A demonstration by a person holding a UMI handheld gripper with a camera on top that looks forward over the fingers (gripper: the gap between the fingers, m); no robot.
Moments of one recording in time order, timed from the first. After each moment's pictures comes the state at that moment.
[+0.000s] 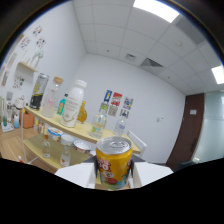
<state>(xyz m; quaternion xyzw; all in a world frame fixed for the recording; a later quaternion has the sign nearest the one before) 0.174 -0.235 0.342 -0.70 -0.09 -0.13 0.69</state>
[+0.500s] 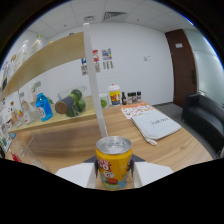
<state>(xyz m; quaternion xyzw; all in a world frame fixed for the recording) 0.285 -0.213 0.082 -0.83 0.11 0.01 0.54</state>
